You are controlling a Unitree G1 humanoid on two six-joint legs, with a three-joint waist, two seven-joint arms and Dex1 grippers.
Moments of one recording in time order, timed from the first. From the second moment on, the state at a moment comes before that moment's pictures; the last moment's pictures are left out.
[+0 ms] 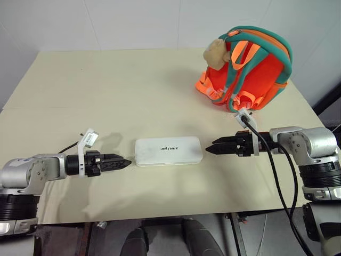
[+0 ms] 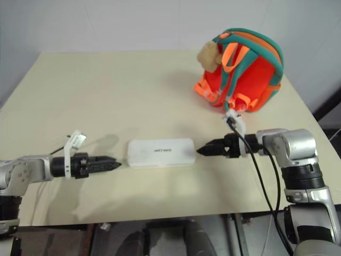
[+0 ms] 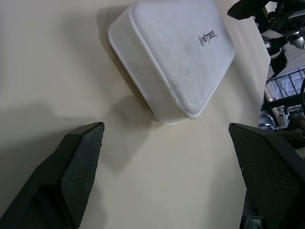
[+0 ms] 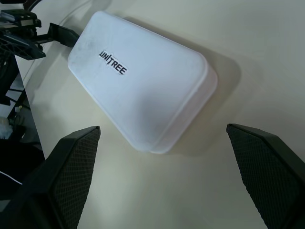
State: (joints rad) left arm -0.39 0.82 0.15 0.02 -0.71 1.19 -0.96; right arm -0.73 -0.71 0.05 0.11 0.54 1.21 1.11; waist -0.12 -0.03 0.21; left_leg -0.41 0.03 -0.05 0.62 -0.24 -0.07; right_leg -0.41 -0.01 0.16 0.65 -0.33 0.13
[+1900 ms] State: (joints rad) left arm -0.70 0.56 0.17 0.29 -0.87 1.59 -0.95; right arm -0.61 -0.72 0.08 -0.03 0.62 1.17 1.09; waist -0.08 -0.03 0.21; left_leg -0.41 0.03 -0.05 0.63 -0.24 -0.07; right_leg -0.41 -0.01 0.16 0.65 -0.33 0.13
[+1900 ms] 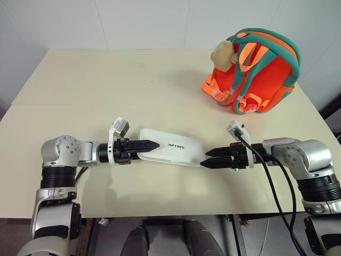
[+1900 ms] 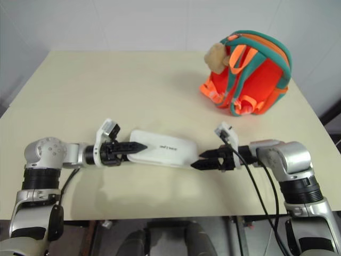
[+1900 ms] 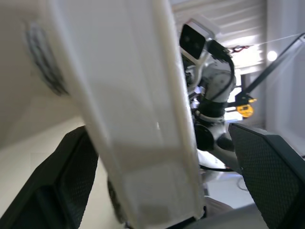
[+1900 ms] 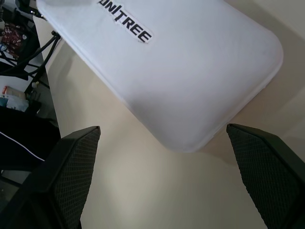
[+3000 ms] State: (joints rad) left arm -0.63 0.64 0.06 0.20 -0.89 1.59 -0.95; right arm -0.58 -0.73 0.06 -0.03 0.61 1.04 1.09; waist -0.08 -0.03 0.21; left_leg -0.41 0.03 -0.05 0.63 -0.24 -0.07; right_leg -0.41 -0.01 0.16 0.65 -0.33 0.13
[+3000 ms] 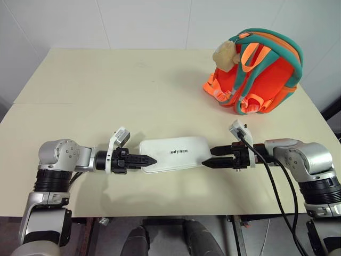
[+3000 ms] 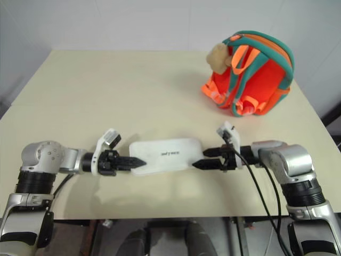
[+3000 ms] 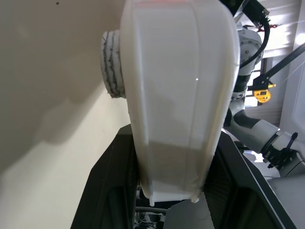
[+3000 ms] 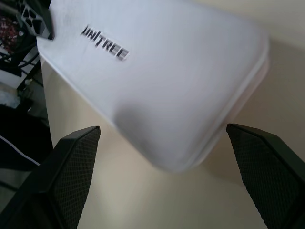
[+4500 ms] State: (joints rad) left arm -0.22 0.75 0.39 -0.08 -0.95 1.26 -0.86; right arm -0.96 -0.72 -0.16 0.63 0.28 0.48 0.90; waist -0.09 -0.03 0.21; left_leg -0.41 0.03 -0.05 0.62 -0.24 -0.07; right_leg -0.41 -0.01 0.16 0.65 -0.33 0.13
